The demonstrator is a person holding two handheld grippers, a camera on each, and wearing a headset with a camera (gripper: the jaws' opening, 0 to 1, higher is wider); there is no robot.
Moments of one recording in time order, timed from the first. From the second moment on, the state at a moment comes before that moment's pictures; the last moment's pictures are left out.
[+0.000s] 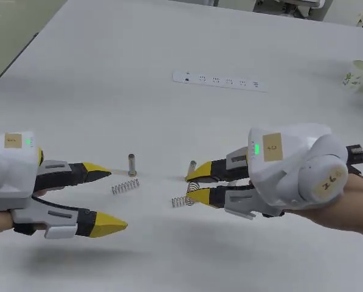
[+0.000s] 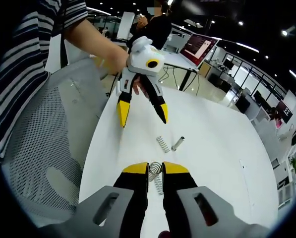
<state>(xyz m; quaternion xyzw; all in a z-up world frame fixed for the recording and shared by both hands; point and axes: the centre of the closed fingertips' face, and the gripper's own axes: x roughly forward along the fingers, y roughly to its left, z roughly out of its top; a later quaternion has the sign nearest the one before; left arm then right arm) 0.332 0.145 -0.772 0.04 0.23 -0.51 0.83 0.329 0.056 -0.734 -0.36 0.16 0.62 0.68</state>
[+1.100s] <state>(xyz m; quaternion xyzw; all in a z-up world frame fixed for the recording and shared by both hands) 0.337 0.171 -0.778 0.02 0.23 -0.46 0.86 0.362 0.003 -0.744 -0.35 0.20 0.57 0.72</state>
